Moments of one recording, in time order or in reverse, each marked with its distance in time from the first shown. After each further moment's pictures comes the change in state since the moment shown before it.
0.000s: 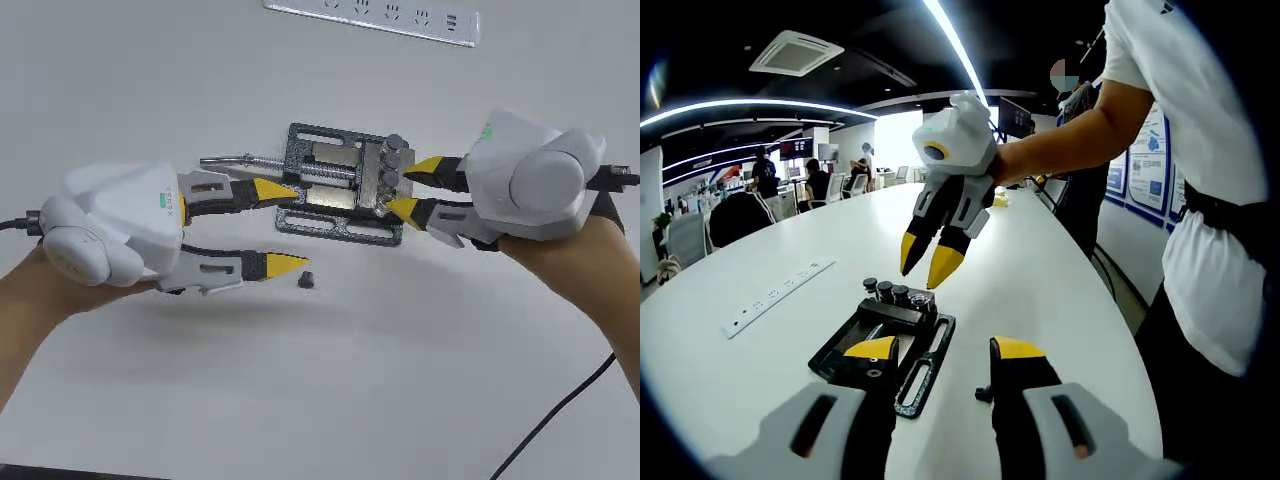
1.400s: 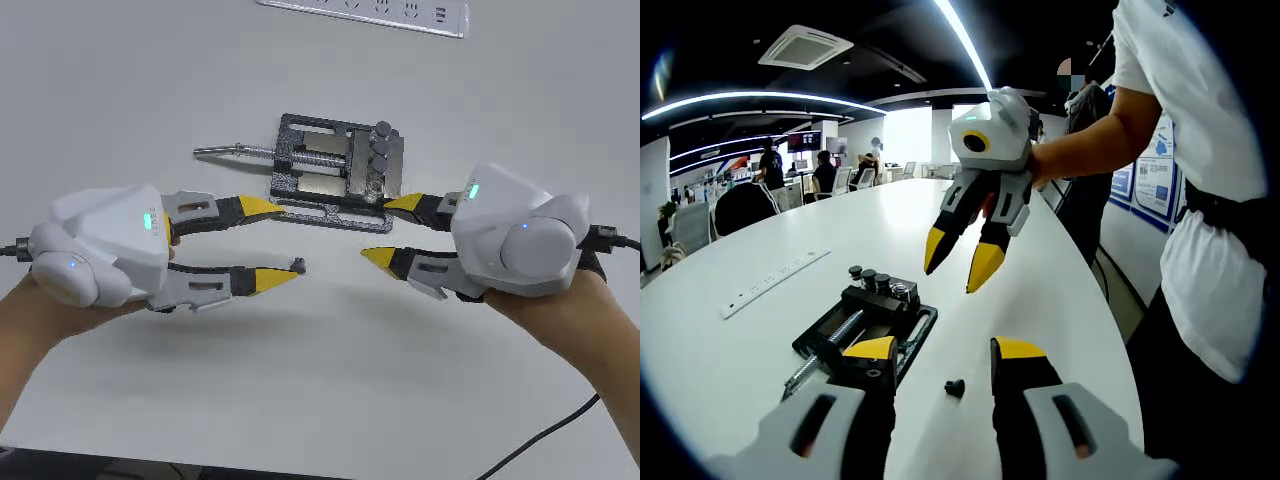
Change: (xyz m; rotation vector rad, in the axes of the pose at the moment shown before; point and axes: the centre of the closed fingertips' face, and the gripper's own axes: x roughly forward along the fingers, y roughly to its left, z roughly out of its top) left arm -0.003 -0.027 -0.007 -0.037 0.014 0.028; right arm -0.012 0.057 -0.010 -0.001 -0.067 0.061
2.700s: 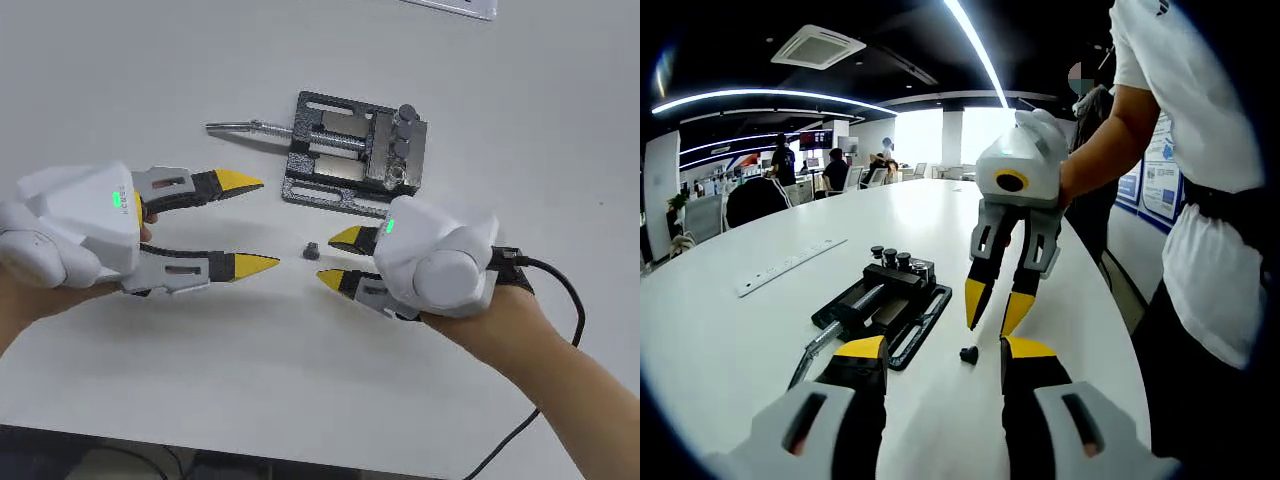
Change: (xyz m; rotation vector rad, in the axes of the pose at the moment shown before) left arm -0.027 0.015 -0.025 -0.026 -0.010 0.039; right arm 0.067 0.065 -0.004 -0.082 0.079 0.137
